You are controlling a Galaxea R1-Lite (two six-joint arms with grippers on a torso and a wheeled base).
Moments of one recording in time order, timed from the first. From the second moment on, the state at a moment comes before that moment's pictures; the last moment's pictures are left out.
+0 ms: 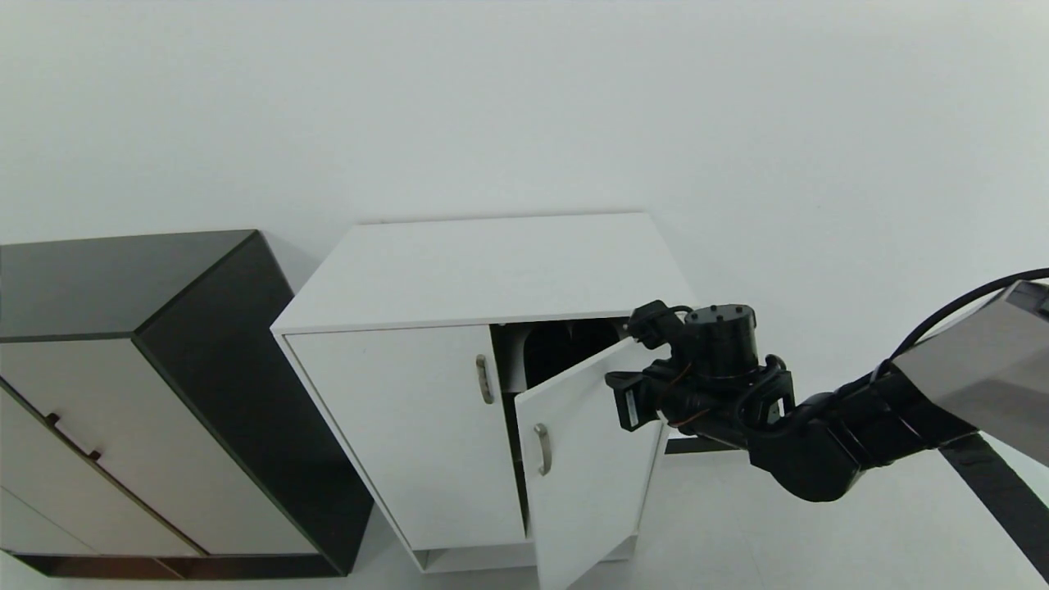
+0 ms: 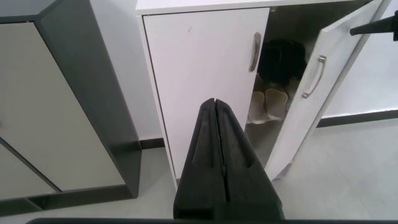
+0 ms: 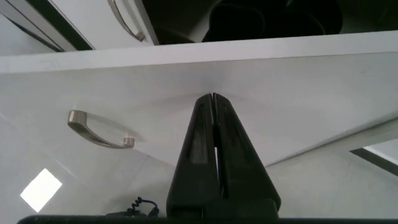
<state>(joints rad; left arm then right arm) 0.00 0.00 0.00 0.00 -0.03 0.03 0.62 2.10 -1.06 -0.72 0.03 0.01</state>
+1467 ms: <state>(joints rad) 0.00 0.00 0.00 0.00 -0.03 0.03 0.56 2.21 -1.22 -0.72 0.03 0.01</state>
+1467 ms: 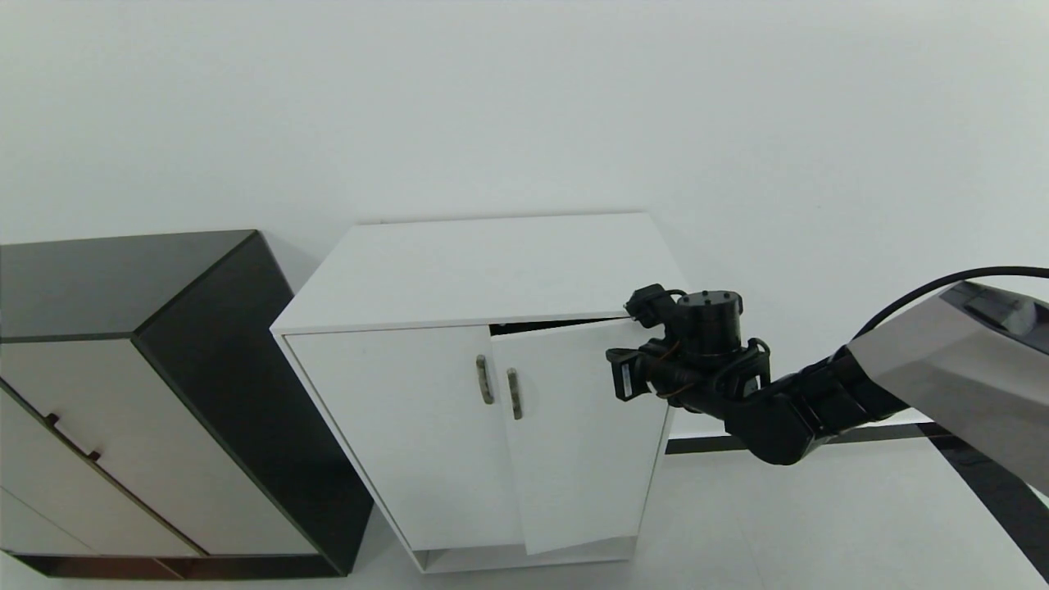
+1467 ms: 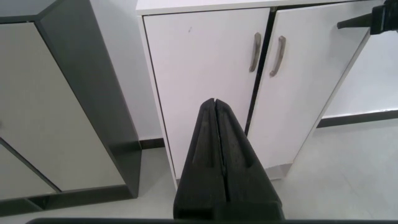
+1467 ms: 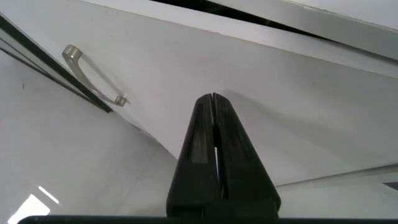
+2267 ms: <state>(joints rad) 0.00 0.00 0.00 0.00 -0.03 0.03 0.54 2.24 -1.28 -0.70 0.03 0.01</state>
